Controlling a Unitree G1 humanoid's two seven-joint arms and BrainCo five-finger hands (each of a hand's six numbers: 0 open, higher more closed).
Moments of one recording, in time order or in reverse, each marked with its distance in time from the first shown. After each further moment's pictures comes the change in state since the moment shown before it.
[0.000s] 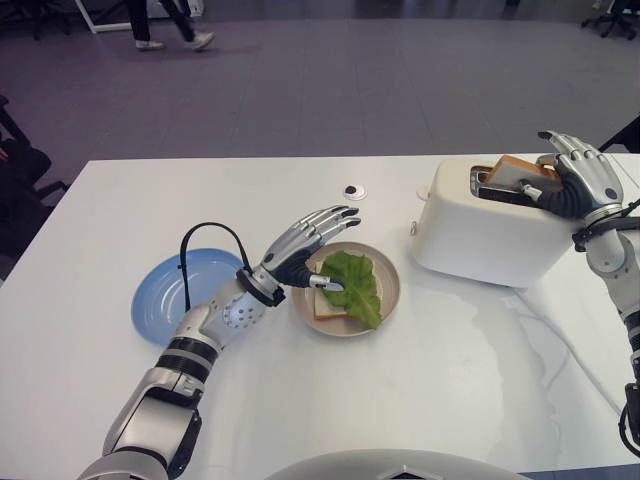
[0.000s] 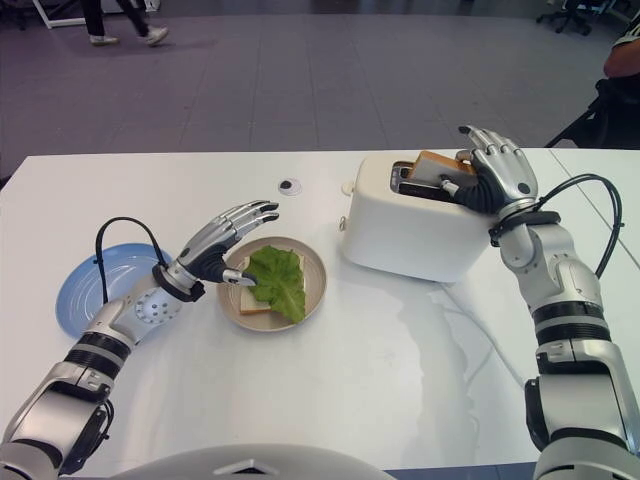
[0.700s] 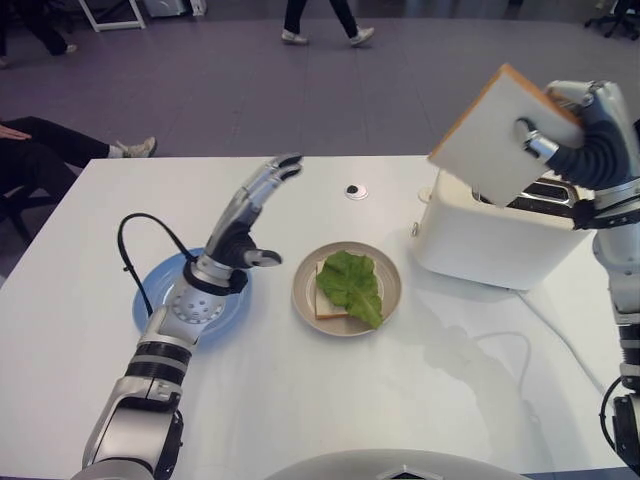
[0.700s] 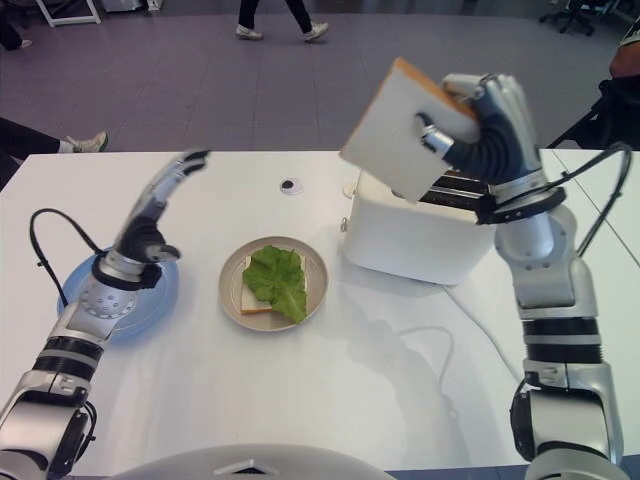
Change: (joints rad) left arm 0.062 0.073 0.173 -0.097 -0.433 -0.195 -0.098; right arm 0.107 0.106 -0.138 -0.533 0.424 -0.117 0.164
